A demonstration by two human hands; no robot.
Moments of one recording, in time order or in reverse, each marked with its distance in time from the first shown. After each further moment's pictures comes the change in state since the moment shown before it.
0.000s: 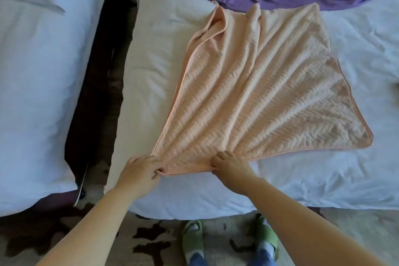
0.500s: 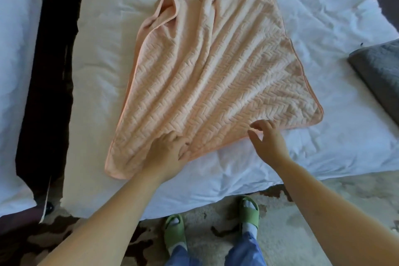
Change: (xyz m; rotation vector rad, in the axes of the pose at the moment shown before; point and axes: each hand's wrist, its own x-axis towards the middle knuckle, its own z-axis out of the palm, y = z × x) left_hand 0.084 0.142 0.033 -0.124 0.058 0.153; right_hand -0.090 0.141 -0.034 0.458 0.480 0.655
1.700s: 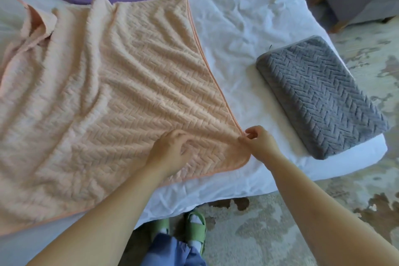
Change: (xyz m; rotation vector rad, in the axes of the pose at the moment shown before) left_hand 0.198 0.283 0.132 -0.067 -0.126 -0.017; right_hand 0.103 0.266 -0.183 0.258 -0.130 0.459
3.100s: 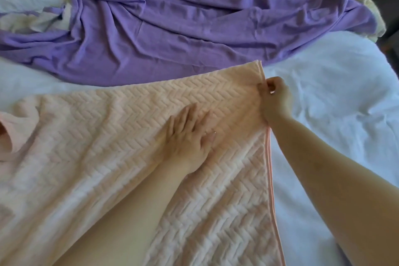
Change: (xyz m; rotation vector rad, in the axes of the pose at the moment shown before) left_hand 0.402 -0.088 -0.136 0.284 0.233 -0.129; right_hand 0.427 -0.333 0.012 0.114 0.309 -0.337
